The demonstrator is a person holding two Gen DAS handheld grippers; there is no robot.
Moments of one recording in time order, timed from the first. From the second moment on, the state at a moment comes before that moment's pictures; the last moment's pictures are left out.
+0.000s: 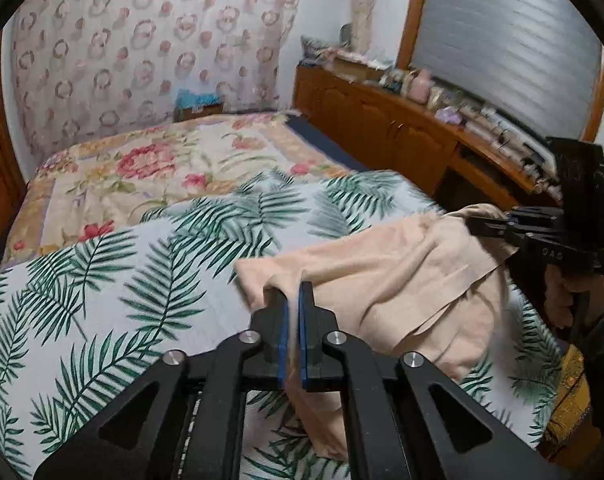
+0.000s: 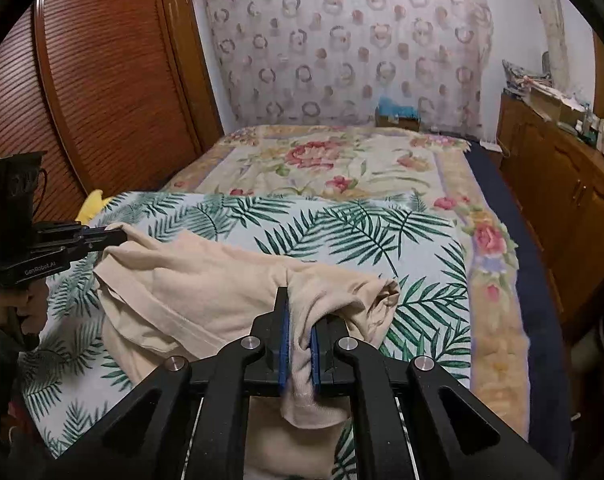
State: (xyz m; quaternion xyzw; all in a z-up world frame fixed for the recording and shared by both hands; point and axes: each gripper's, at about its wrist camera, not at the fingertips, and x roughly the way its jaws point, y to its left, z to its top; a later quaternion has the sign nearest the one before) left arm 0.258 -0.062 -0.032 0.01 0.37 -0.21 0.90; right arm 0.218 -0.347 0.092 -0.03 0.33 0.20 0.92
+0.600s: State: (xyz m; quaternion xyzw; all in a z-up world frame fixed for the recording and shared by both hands) left arm 0.232 -0.058 -0.060 0.05 0.41 -0.24 0.88; right arm 0.169 -0.358 0.100 -0.09 0.32 0.18 0.93
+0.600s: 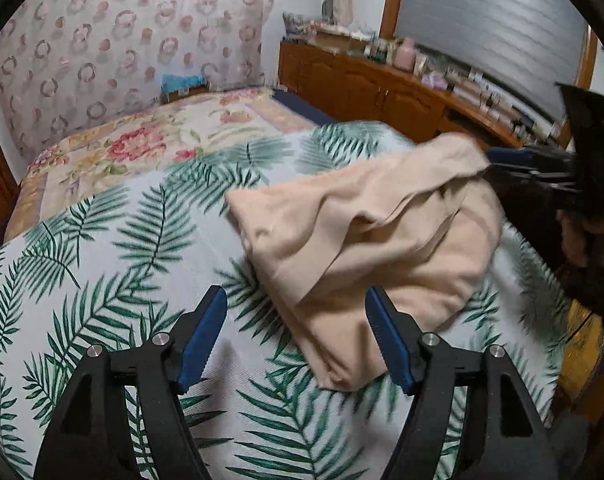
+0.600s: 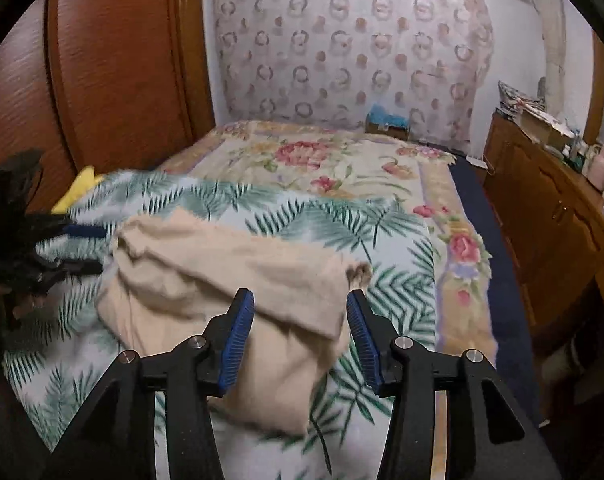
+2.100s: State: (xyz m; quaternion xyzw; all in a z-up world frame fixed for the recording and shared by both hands) left arm 0.309 -0.043 -0.061 -0.01 0.40 -0.22 0.89; right arm 0.238 -0.364 0.072 -0.03 0.39 0.16 0.91
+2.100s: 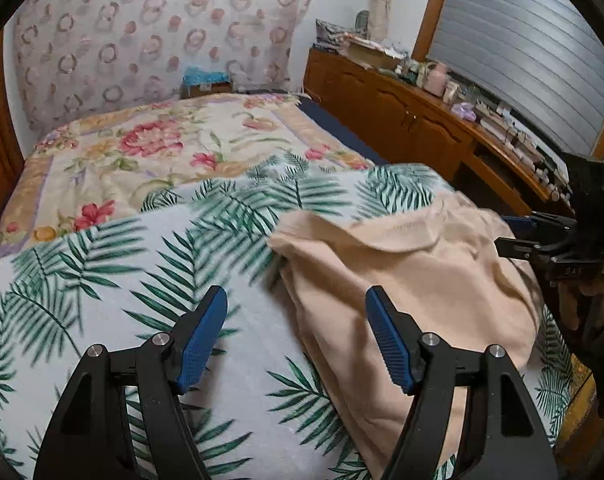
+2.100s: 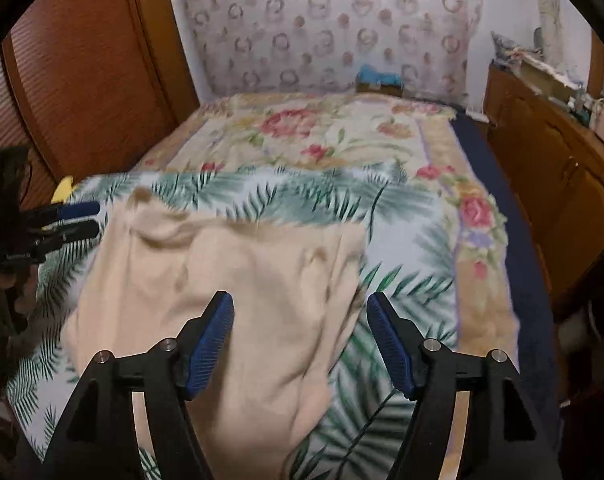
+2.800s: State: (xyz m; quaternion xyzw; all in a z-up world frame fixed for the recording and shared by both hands) left arm 0.312 -0.061 -0.081 -0.05 0.45 -0.28 0.85; right arm 0.241 -0.355 0.050 0.00 0.40 0.24 0.89
